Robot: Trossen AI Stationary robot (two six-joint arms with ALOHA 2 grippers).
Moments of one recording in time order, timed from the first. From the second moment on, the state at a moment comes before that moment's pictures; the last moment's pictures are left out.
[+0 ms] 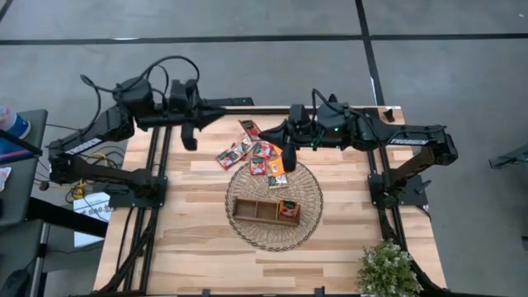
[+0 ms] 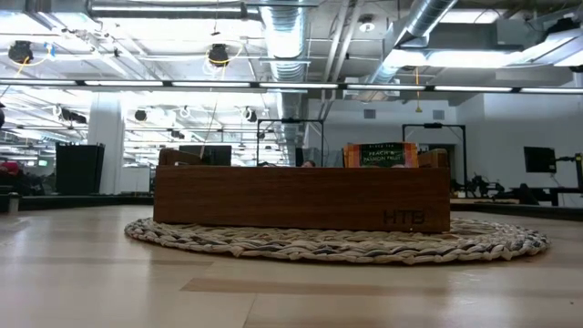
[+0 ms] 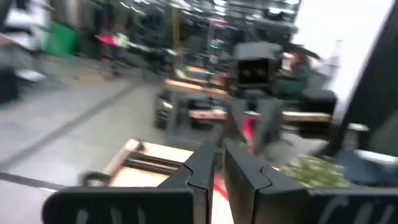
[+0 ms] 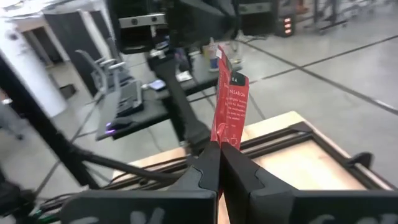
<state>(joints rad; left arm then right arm) 0.32 1.06 1.38 -0.29 0.22 -0.18 0.01 1.48 1.60 -0.29 0.09 0.24</state>
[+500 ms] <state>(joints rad) 0.31 1.10 1.38 -0.33 0.37 -0.30 0.02 1.48 1.60 -0.28 -0.03 0.25</state>
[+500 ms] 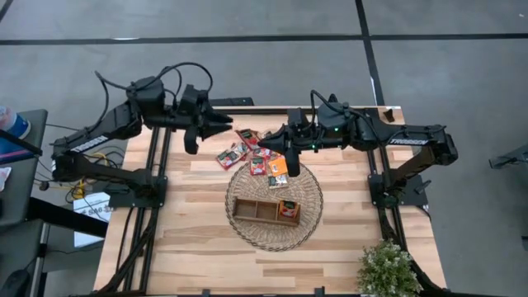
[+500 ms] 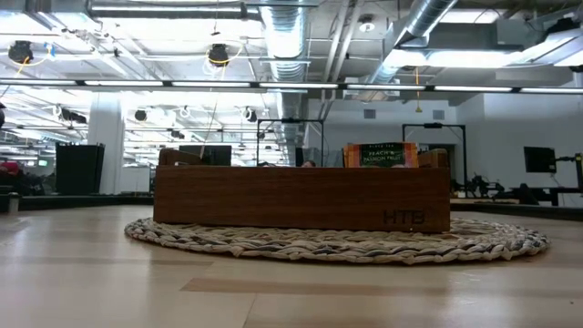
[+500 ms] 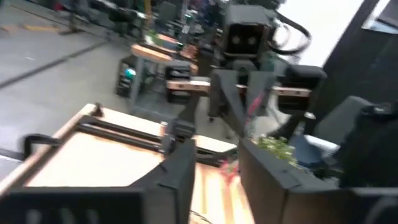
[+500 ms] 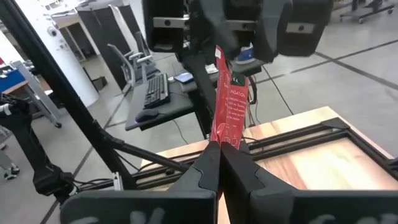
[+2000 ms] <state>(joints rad) 0.25 1.17 1.38 -0.23 0.42 -0.20 0.01 1.48 1.60 -0.25 -0.02 0.23</state>
